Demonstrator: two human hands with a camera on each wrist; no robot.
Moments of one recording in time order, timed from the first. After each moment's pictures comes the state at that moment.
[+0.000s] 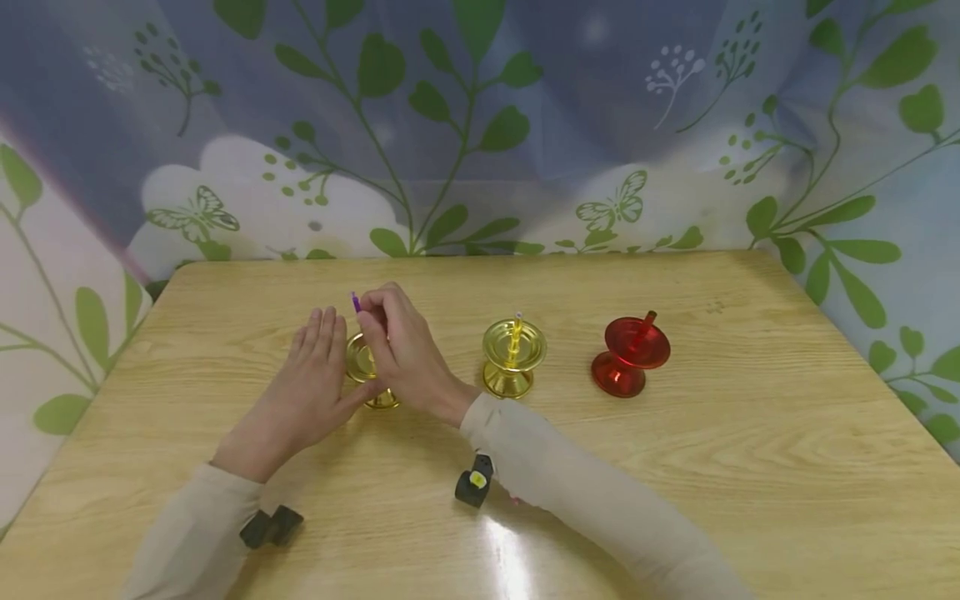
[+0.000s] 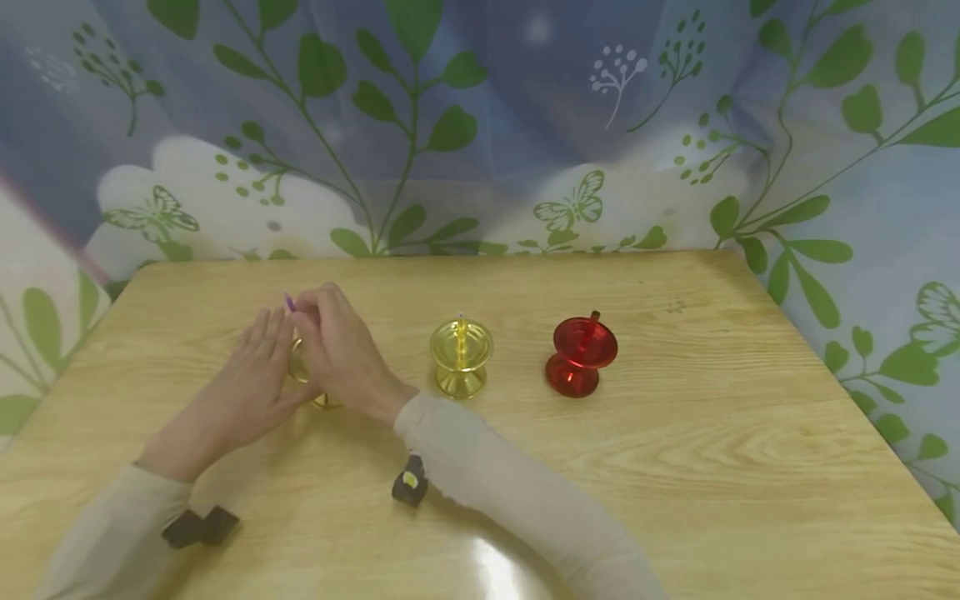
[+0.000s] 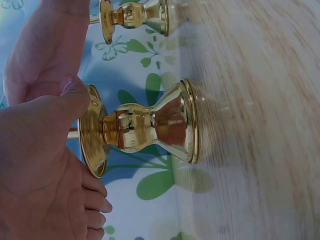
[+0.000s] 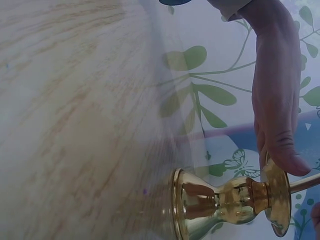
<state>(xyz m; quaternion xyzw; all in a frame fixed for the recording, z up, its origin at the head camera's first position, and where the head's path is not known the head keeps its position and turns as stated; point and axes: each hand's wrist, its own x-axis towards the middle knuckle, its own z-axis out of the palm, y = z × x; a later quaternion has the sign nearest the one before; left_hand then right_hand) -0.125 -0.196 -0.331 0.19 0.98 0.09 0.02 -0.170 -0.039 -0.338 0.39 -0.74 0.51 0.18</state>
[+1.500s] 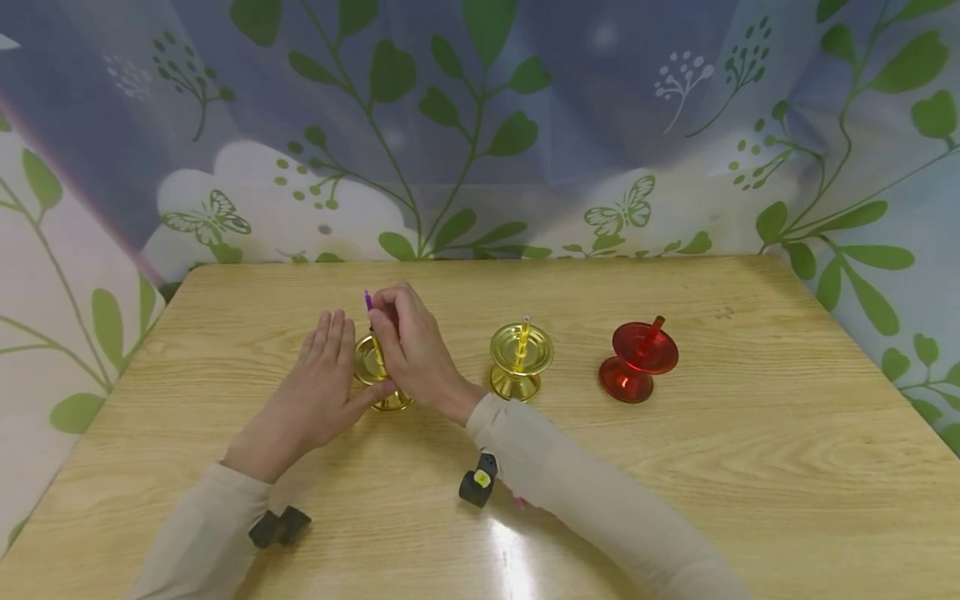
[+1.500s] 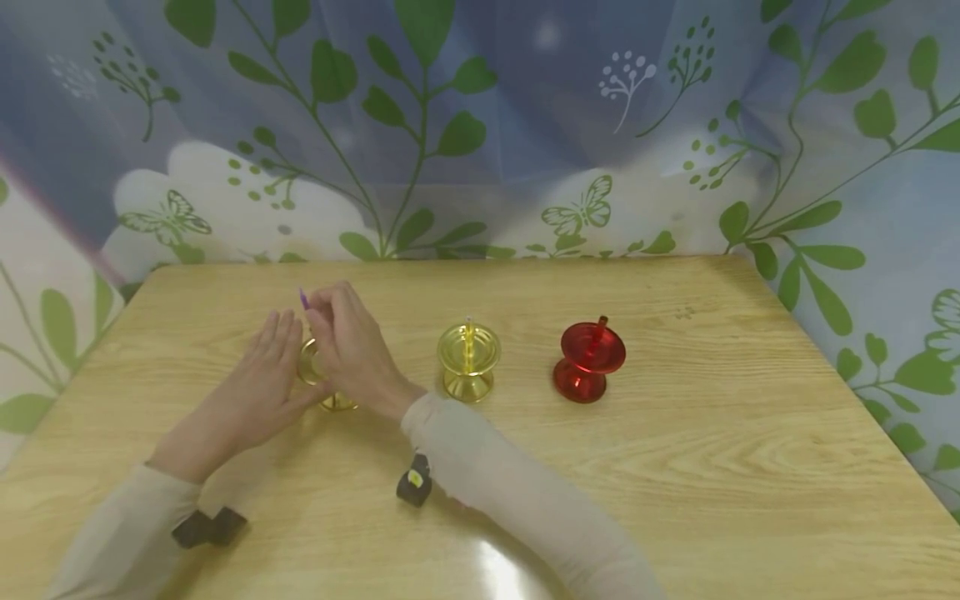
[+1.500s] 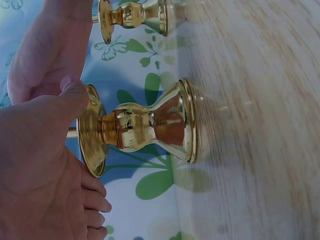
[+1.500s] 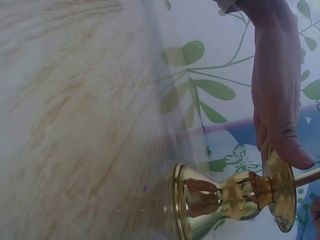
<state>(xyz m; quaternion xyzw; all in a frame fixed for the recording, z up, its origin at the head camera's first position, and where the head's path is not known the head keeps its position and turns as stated) -0.127 -0.196 -0.331 0.17 0.98 0.08 0.03 -0.176 -0.041 -0.340 0.39 -0.74 0.52 0.20</state>
